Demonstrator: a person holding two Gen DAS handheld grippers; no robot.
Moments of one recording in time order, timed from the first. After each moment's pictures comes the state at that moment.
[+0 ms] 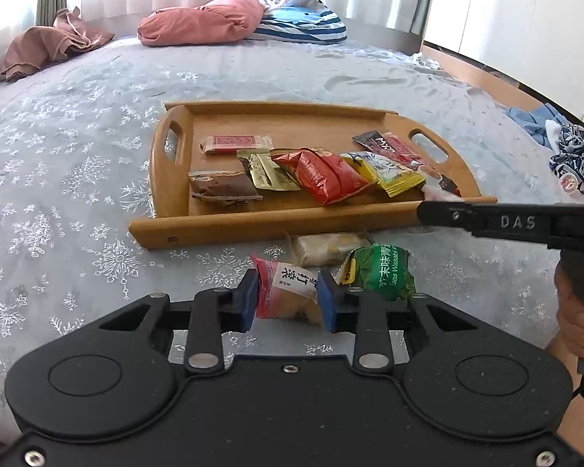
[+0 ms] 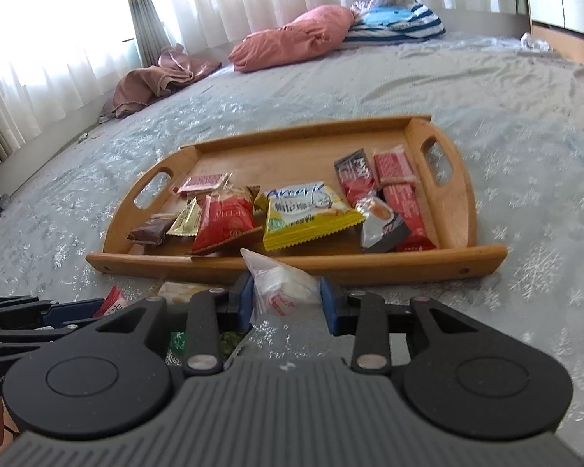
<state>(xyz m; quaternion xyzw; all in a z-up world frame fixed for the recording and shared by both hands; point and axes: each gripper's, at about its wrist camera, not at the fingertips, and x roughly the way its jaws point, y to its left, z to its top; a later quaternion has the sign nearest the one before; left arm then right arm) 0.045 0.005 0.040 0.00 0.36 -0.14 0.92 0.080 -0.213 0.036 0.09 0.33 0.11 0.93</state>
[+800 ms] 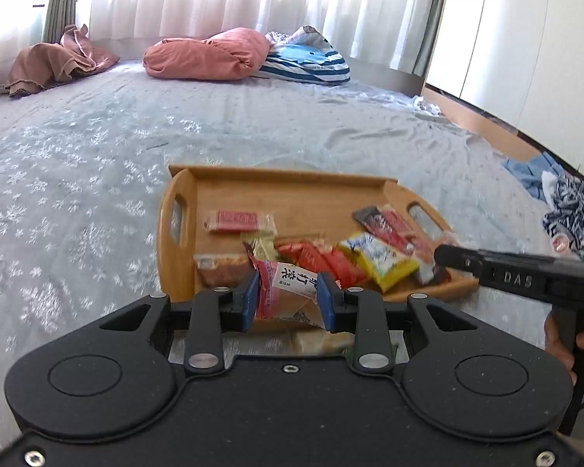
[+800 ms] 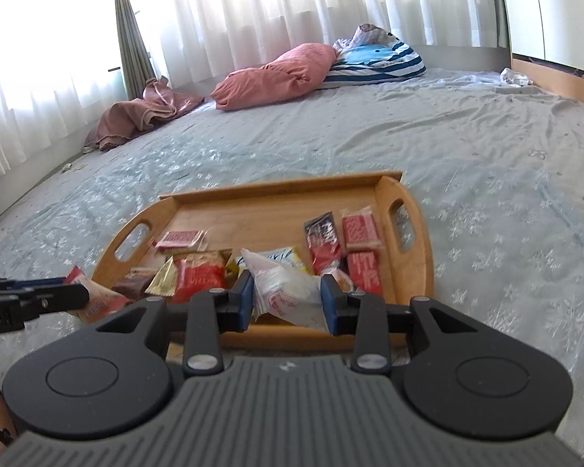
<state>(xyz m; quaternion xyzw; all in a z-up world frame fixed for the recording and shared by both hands) 0.079 0.012 0.098 -0.04 0.32 -0.14 0.94 0.092 -0.233 0.067 0.08 0.29 0.07 0.95</state>
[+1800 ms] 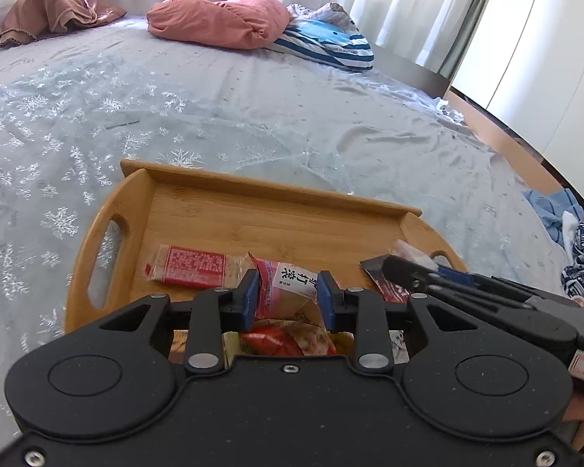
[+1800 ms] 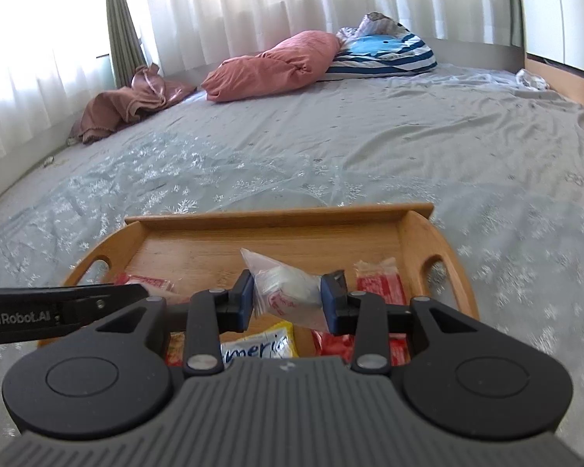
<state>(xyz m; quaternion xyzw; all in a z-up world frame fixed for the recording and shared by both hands) 0.217 -0.027 0.066 -0.10 0.37 -0.12 0.92 0.209 -0.213 0.054 0.06 0.31 0.07 0.95</state>
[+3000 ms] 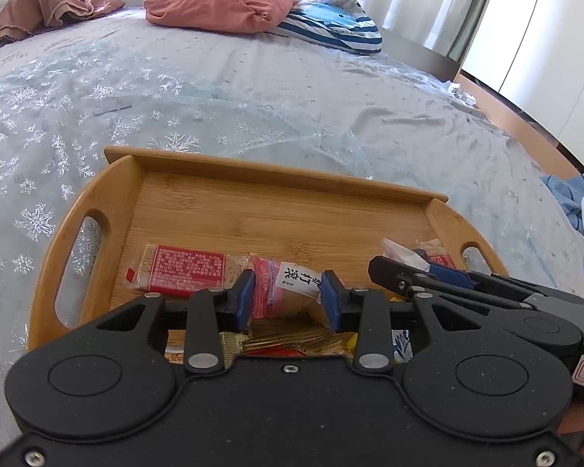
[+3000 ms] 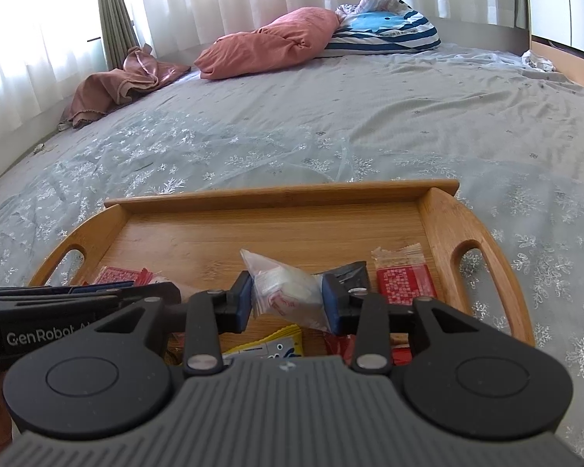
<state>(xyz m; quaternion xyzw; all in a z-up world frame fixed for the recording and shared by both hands) 0.247 -0.037 0.036 -0.08 0.38 -0.11 0.91 0.242 -0.203 0.024 0.07 0.33 0.07 0.94</state>
